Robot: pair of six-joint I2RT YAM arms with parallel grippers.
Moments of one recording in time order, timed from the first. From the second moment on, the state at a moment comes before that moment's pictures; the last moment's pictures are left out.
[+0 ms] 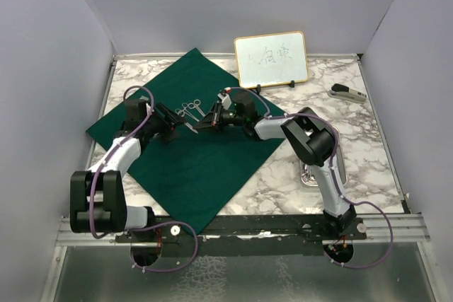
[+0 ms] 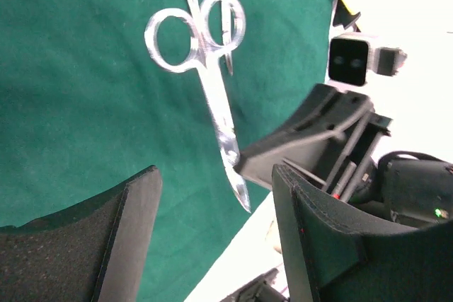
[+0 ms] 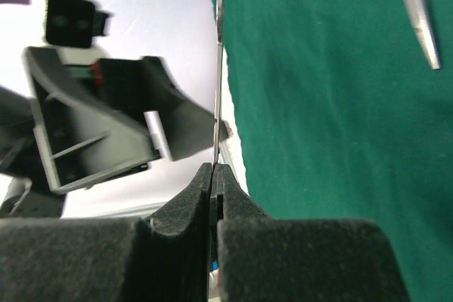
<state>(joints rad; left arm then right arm) 0.01 1.31 0.72 -0.11 0.45 -0.93 0.68 2.28 1.34 0.68 -0.71 1.30</state>
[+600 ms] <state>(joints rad) -0.11 1.49 0.79 0.00 0.49 -1.17 0.68 2.19 1.28 0.74 -0.72 1.32</state>
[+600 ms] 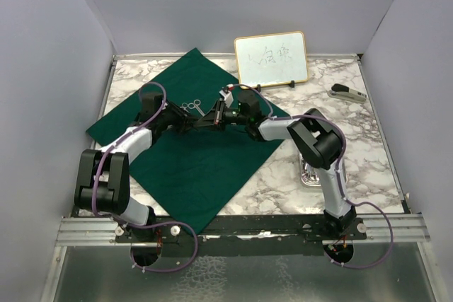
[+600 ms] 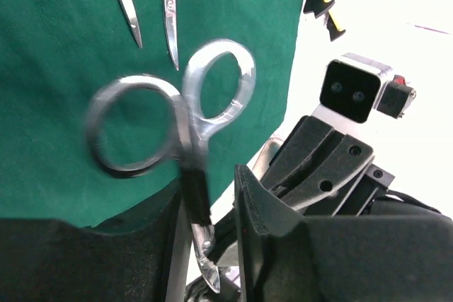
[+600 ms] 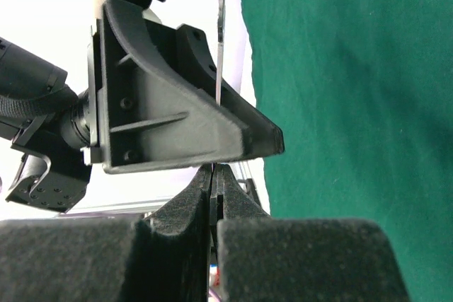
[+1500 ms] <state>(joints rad) -0.76 1.64 1.00 0.14 0.17 -1.12 0.58 1.13 1.45 -0.51 0.06 0.30</state>
